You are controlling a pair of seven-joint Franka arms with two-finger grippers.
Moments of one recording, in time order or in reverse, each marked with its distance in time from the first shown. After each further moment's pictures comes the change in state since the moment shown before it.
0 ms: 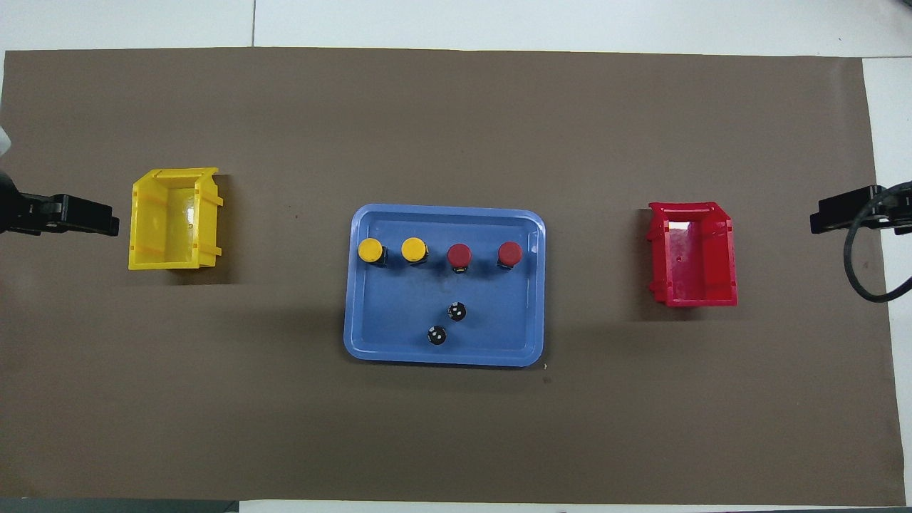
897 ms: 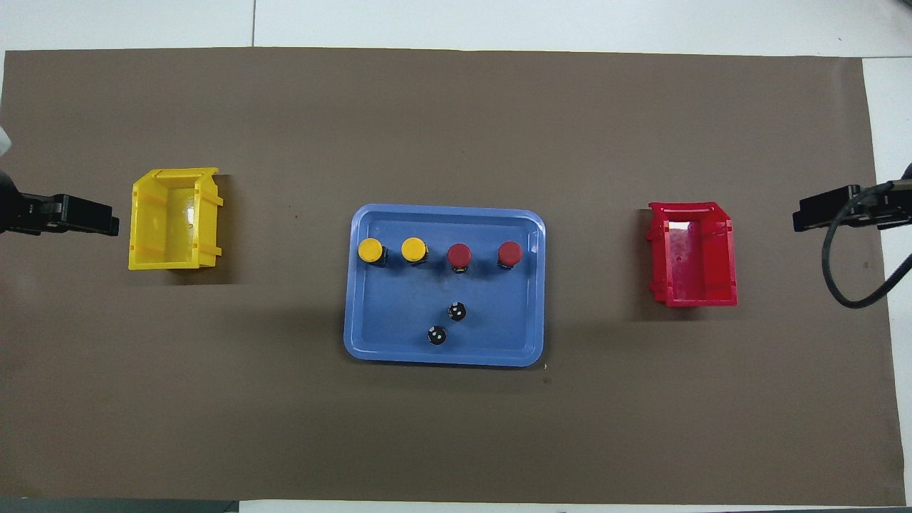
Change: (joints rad) left arm 0.000 0.000 0.000 0.000 0.000 0.000 0.000; right arm 0.046 0.002 0.006 0.000 -0.001 0.011 -0.003
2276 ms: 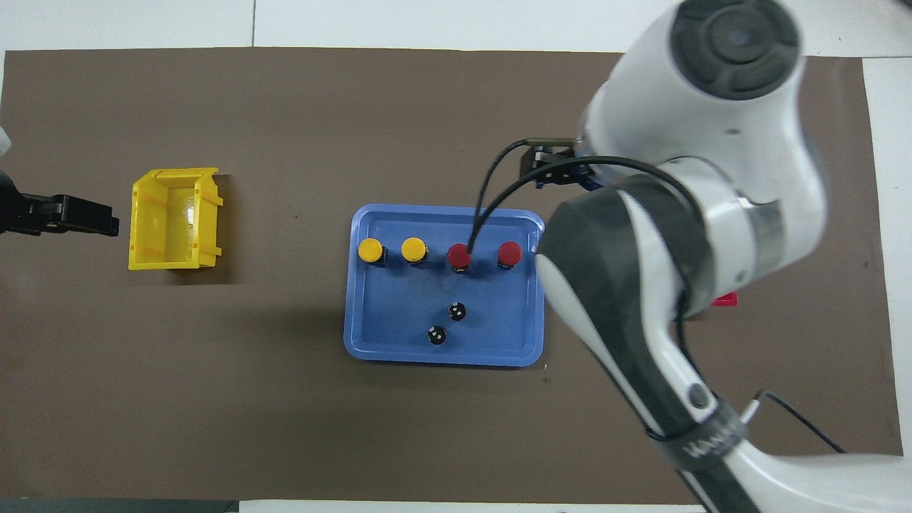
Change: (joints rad) left arm 0.000 0.000 0.000 0.000 0.000 -0.002 0.000; right arm 0.390 0.360 0.059 0.214 -0.028 0.221 0.590
